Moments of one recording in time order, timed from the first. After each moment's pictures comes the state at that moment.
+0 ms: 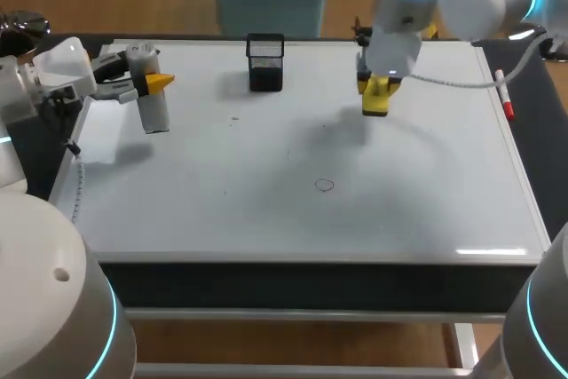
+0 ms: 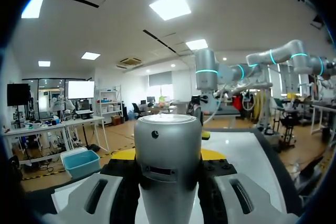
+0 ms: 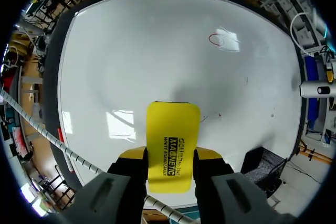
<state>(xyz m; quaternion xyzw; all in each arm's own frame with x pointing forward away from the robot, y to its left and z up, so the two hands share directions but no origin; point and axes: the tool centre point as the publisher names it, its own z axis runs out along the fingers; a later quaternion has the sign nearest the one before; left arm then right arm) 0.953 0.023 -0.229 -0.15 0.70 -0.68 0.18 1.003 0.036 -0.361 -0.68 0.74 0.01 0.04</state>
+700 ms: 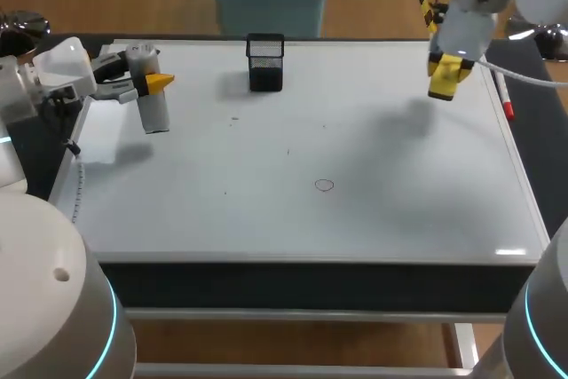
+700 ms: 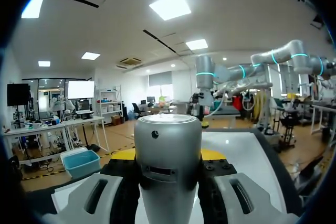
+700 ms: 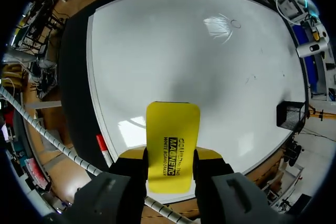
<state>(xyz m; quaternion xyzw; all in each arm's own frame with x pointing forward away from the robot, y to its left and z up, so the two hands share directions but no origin) 0.953 0.023 -0.229 -0.15 0.70 -0.68 0.18 1.028 -0.107 -0.347 -0.59 0.81 0.00 0.03</state>
